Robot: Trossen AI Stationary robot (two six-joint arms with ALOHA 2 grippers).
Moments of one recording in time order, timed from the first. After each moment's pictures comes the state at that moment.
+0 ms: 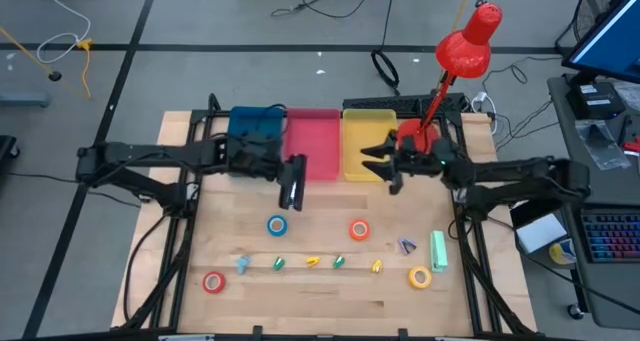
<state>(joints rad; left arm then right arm) 0.14 1.25 0.98 -0.26 0.05 -0.87 -0.29 1.12 0.46 0.83 -0.24 0.25</state>
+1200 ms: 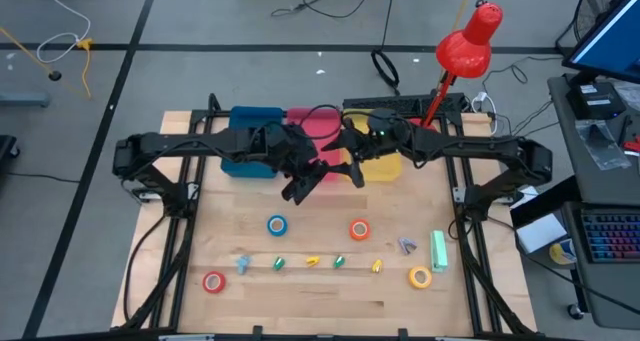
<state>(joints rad) 0.16 1.57 1.38 -0.61 0.13 -0.25 -0.29 1.48 1.11 0.07 -0.42 -0.14</state>
